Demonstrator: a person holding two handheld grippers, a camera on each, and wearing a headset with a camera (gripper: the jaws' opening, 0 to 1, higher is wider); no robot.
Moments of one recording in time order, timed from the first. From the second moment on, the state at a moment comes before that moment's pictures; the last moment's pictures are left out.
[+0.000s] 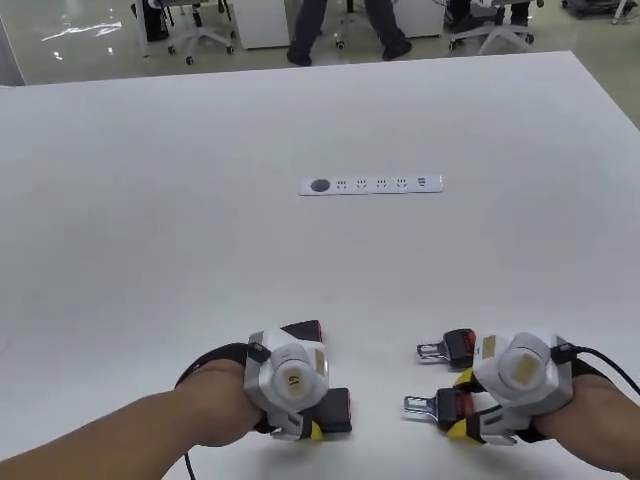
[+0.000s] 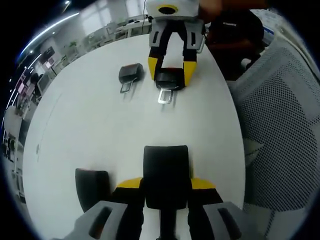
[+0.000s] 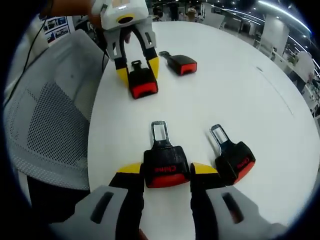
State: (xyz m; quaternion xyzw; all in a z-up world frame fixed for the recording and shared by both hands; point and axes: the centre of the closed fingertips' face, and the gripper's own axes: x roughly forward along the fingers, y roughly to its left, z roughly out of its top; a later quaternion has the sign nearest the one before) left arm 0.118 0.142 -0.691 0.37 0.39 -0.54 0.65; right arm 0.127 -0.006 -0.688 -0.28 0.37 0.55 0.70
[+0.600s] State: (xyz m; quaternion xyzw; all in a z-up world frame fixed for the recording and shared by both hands) left arm 0.119 0.143 -0.693 0.36 0.40 -0.54 0.65; right arm 0.124 0.055 -0.692 -0.30 0.34 0.56 0.69
